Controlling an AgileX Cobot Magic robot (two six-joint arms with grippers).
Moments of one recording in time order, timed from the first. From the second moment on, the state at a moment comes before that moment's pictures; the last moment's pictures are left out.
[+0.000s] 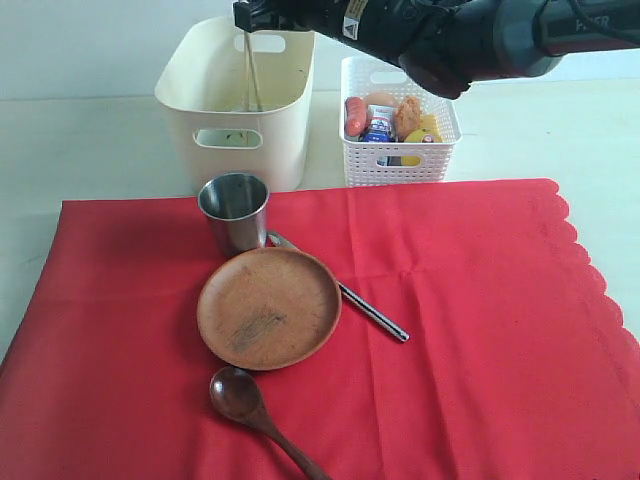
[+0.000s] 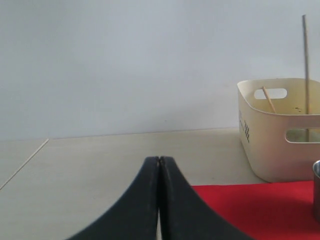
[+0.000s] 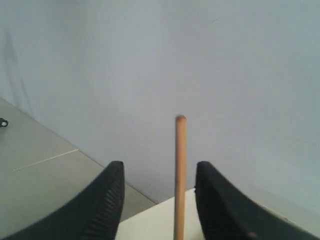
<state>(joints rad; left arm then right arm) 0.02 0.01 0.00 0.10 0.08 -0.01 0.44 2.18 -1.56 -0.65 -0.69 0.62</state>
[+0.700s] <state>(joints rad) 0.02 0.01 0.00 0.10 0.08 -0.01 0.44 1.56 -1.13 -0.99 -0.05 1.01</state>
